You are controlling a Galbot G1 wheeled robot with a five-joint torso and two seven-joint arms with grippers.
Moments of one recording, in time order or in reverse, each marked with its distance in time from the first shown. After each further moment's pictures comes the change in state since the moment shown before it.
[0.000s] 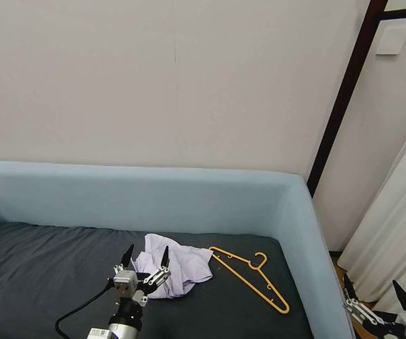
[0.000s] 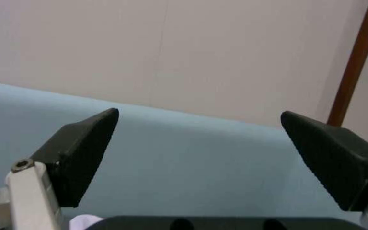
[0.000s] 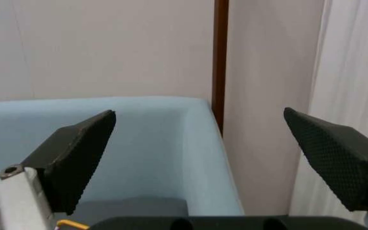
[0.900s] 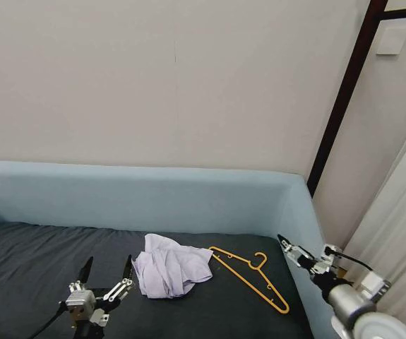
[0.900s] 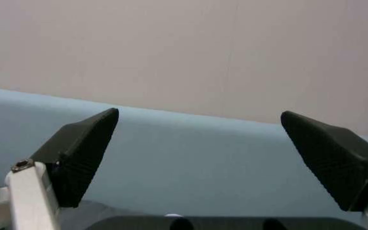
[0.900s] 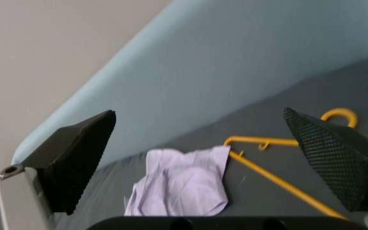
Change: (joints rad) left arm 0.199 -0.131 -0.268 -0.057 0.065 -0.076 0.044; right arm 0.676 -0.309 -0.403 -0.308 0.937 -0.538 0.181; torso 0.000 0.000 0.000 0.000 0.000
